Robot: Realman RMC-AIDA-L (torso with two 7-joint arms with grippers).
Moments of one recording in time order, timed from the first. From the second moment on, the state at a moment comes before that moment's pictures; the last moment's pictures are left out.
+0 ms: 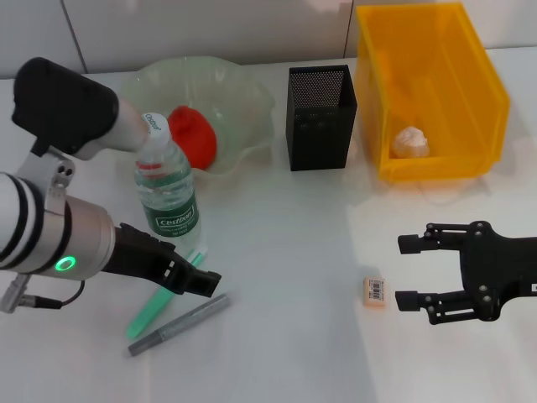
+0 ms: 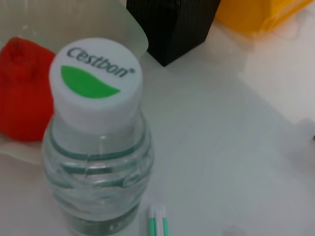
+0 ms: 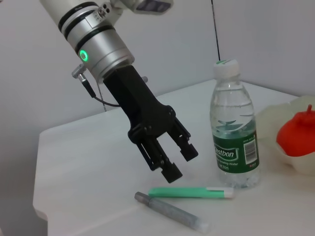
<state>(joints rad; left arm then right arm) -0.34 -2.08 1.71 1.66 2.52 1.41 -2.85 0.29 2.05 -0.80 -0.87 -1.96 -1.78 1.32</state>
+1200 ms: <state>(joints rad) -0.45 -2.08 1.74 1.41 2.59 1.30 -2.88 0.30 2.05 -0.81 -0.87 -1.97 -1.75 1.32</state>
